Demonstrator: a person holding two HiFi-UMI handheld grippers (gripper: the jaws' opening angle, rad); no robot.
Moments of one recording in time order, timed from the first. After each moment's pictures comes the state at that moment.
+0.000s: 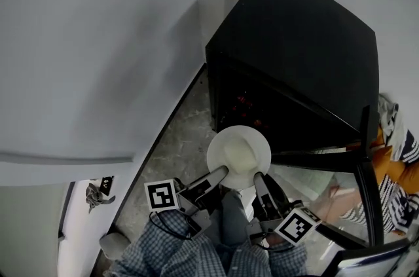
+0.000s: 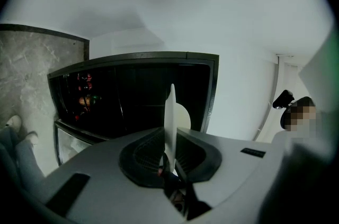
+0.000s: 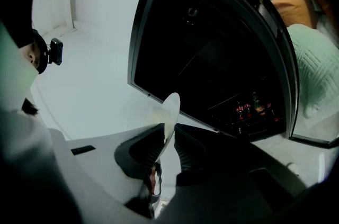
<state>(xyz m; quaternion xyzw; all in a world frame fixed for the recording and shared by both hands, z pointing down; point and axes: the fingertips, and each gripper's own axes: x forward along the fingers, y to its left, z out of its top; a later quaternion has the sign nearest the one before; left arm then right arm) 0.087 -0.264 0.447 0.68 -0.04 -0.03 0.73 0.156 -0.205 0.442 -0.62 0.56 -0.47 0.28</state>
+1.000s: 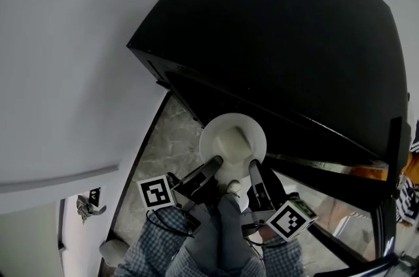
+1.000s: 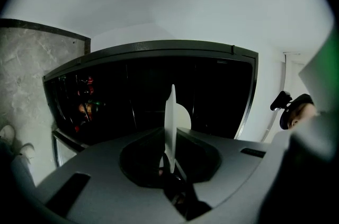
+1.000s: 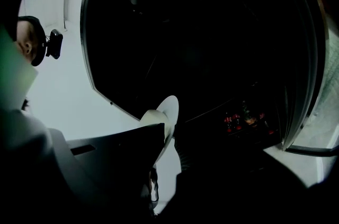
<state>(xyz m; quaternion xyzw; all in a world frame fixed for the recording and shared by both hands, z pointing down) 0.150 -0.302 0.540 0.69 -0.06 -0.01 0.72 0.225 -0.241 0.531 -0.67 0.52 -0.45 0.26</state>
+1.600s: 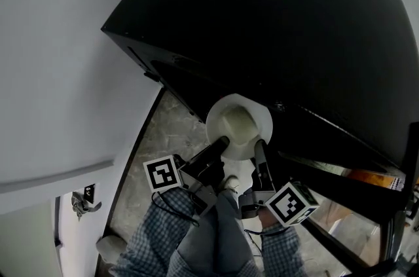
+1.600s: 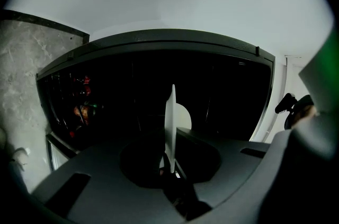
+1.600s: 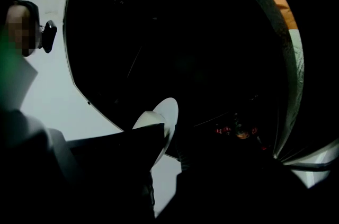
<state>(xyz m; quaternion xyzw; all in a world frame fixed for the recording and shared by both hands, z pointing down) 0.188 -0.322 0.572 0.69 -0.05 -0.03 0.72 0.263 -0.262 0.562 -0.72 0.49 -0.43 0.23</state>
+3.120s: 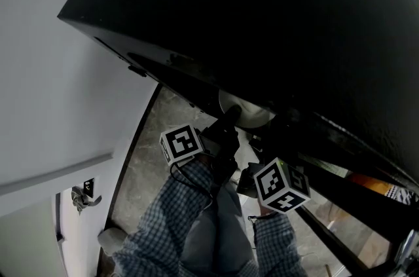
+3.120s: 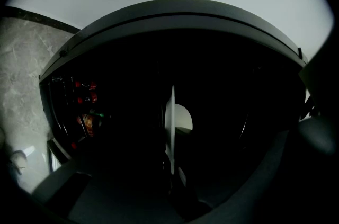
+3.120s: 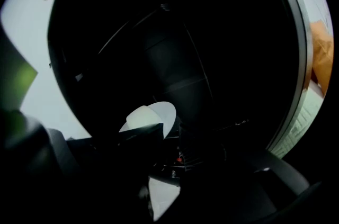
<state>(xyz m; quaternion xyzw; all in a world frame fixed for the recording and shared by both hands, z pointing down) 0.241 -0.364 0.632 0.69 -0.11 -0.02 0.72 0.303 -0.276 0.612 -0.84 0.40 -0.36 0.09</state>
